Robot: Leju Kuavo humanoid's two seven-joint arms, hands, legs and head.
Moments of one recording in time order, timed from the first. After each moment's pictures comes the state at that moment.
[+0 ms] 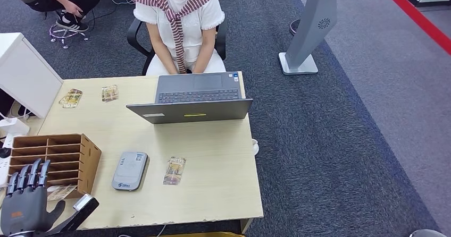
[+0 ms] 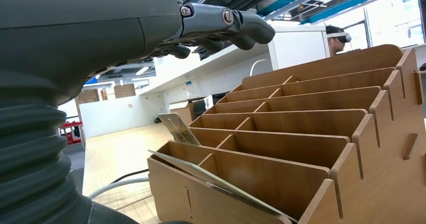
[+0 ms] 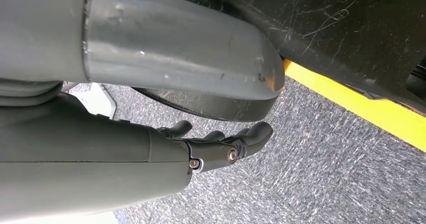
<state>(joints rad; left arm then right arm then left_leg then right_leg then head) 0.16 0.29 0.03 -1.45 -1.31 0.35 0.08 -0.02 0.17 -0.54 -0.19 1.06 -0.13 0.08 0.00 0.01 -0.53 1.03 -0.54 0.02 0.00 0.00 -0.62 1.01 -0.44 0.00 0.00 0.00</state>
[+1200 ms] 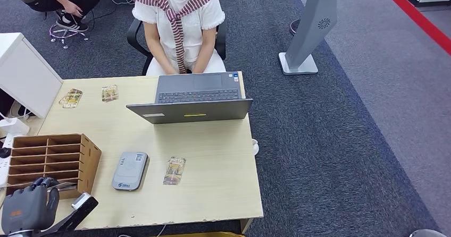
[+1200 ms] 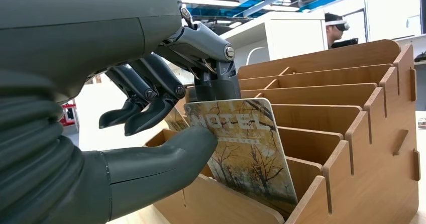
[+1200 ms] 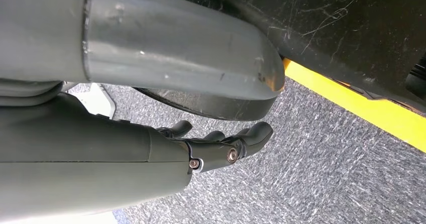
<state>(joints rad) 0.15 0.29 0.03 -1.44 -1.23 0.31 0.05 -0.02 0.17 -0.55 -0.19 1.07 -0.13 0.08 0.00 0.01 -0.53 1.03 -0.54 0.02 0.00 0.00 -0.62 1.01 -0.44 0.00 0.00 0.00</state>
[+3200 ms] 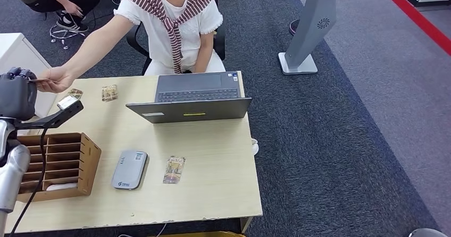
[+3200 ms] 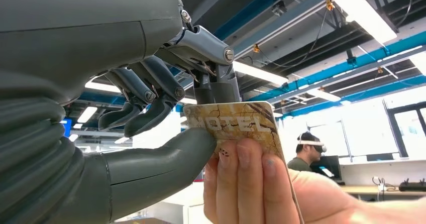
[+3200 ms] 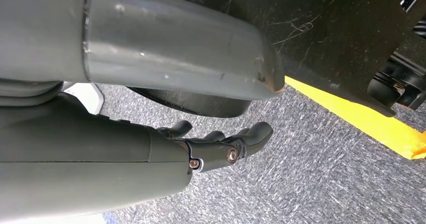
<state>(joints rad) -0.64 0.41 -0.19 -1.02 -1.36 0.32 0.02 -0.05 0.17 -0.59 -0.19 1.14 -0.09 0.04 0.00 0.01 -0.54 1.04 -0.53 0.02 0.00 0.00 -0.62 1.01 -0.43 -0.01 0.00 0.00</state>
